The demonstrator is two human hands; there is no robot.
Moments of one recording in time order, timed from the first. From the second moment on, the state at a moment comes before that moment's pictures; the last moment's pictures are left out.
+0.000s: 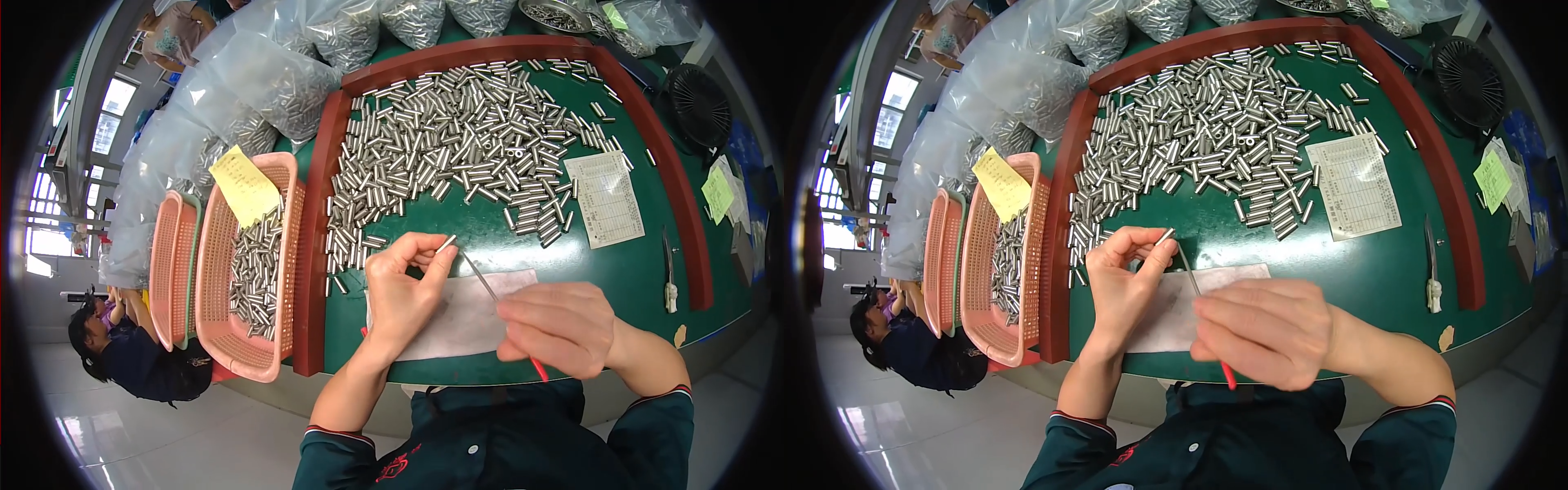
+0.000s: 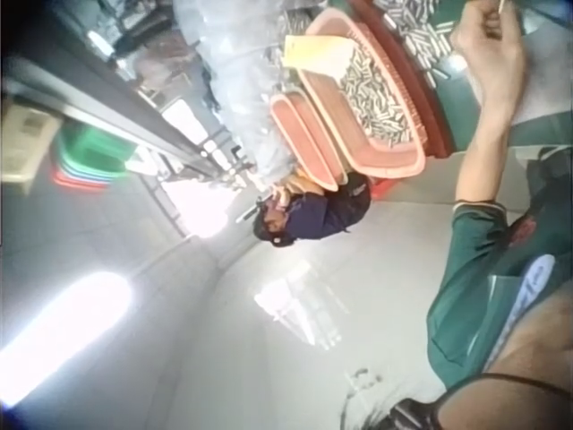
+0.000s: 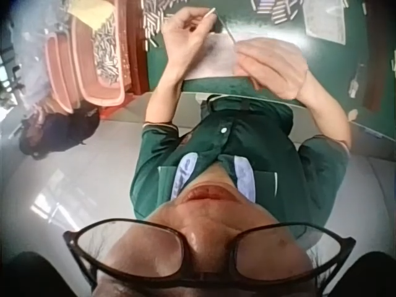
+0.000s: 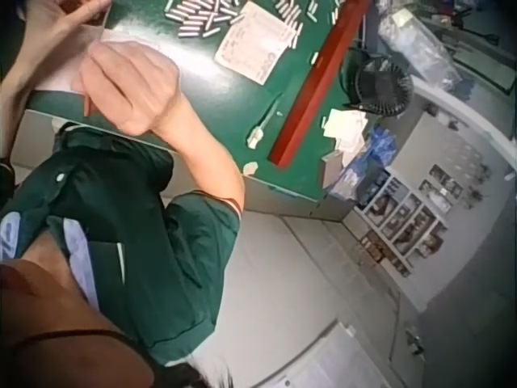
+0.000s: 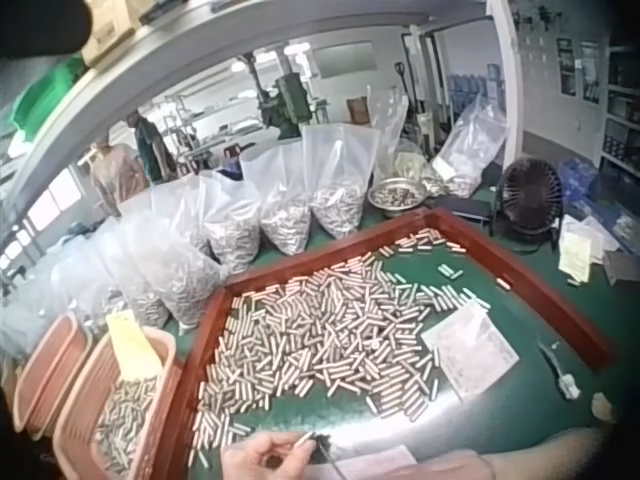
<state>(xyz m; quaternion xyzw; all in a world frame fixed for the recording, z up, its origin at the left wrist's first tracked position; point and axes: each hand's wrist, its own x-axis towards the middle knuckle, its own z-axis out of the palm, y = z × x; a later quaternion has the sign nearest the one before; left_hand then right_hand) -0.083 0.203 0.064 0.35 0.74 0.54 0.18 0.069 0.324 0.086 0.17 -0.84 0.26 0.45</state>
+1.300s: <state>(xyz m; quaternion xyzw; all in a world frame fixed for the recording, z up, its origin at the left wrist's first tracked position) -0.100 0.201 0.067 0.27 0.61 0.67 0.31 0.071 0.324 0.091 0.14 -0.84 0.25 0.47</state>
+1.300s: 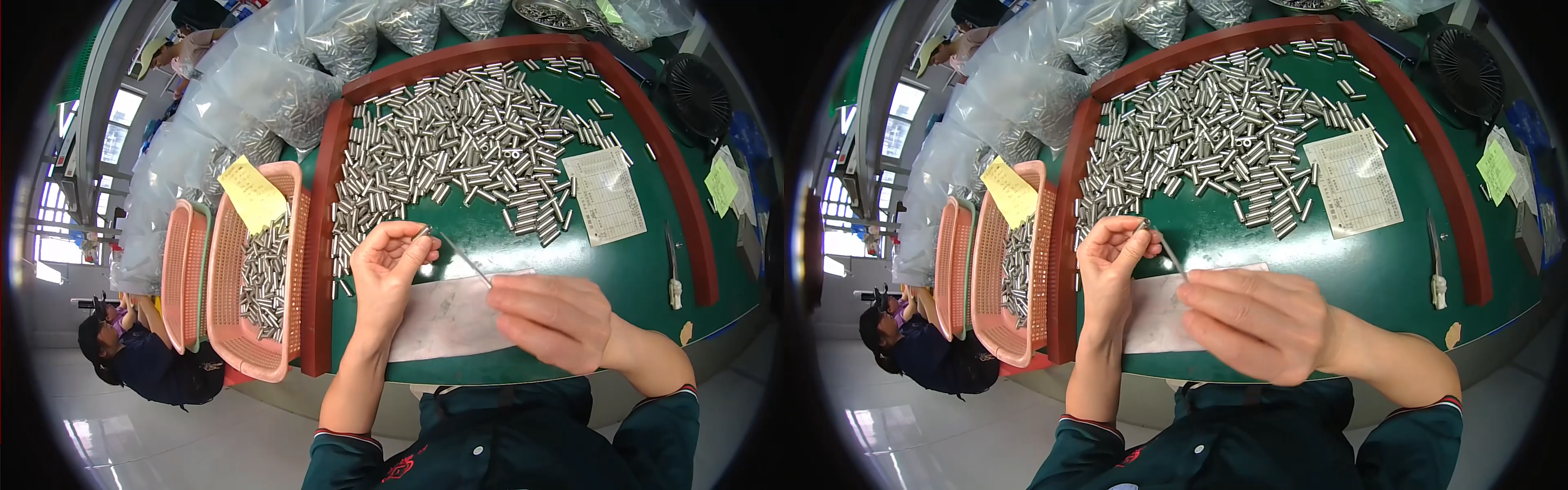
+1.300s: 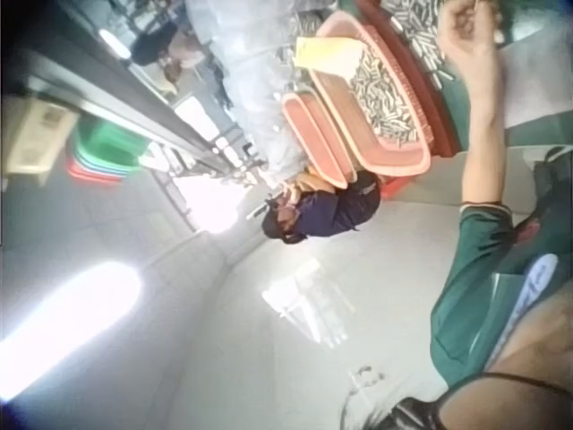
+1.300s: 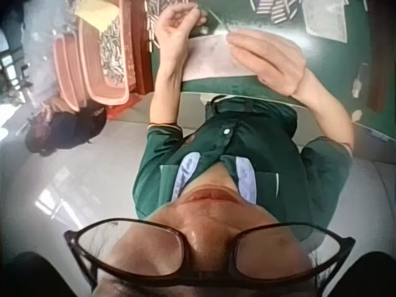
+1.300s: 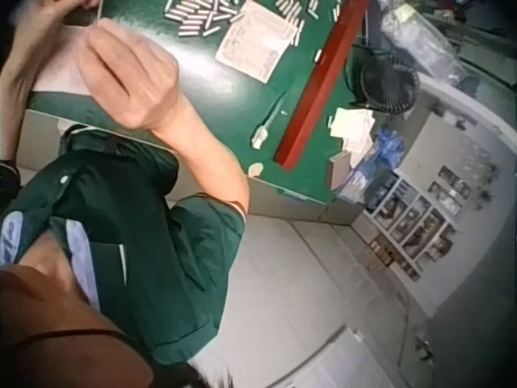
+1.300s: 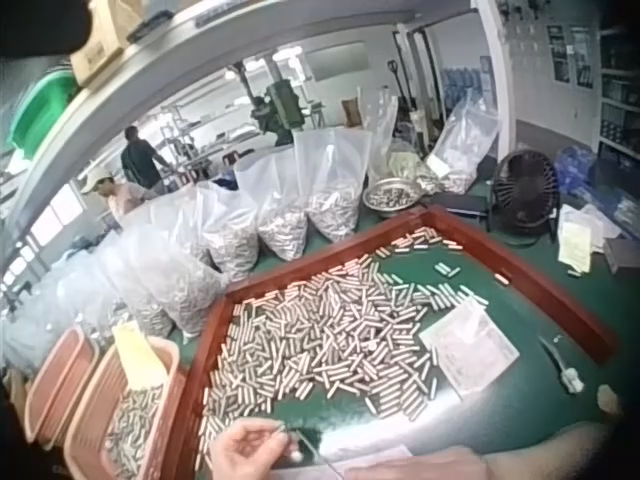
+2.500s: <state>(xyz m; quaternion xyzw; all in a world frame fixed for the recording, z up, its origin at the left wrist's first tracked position) -0.094 0.203 0.067 0.29 0.67 0.64 0.26 0.068 0.328 0.084 0.12 -0.83 0.29 0.46</state>
